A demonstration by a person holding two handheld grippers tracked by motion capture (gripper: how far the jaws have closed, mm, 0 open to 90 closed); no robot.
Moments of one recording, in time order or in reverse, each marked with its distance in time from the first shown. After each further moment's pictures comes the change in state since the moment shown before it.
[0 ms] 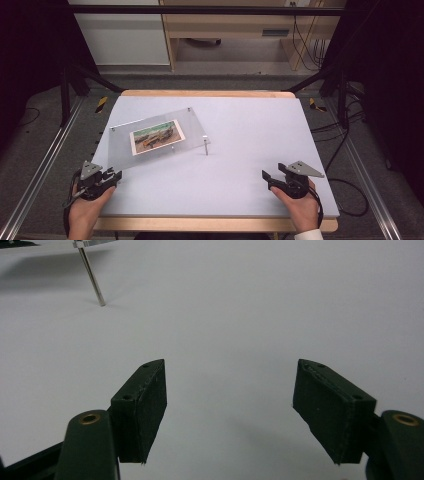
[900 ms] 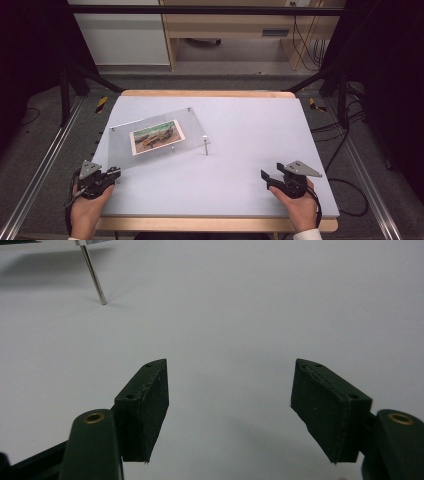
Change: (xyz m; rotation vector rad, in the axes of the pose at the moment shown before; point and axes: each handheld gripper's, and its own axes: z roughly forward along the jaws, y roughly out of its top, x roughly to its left) left arm 0.003 0.000 0.003 -0.034 -0.021 -0.026; right arm 0.003 0.001 0.003 0.002 0.001 -0.014
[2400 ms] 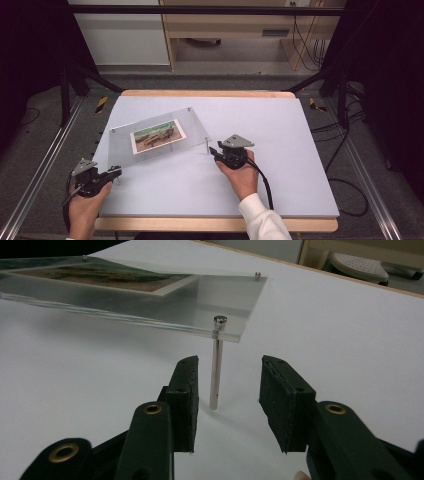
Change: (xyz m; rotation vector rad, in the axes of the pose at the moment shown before) left arm 0.003 0.008 -0.007 -0.005 -0.105 -0.097; right arm 0.103 0.071 0.117 -0.032 0.159 -0.167
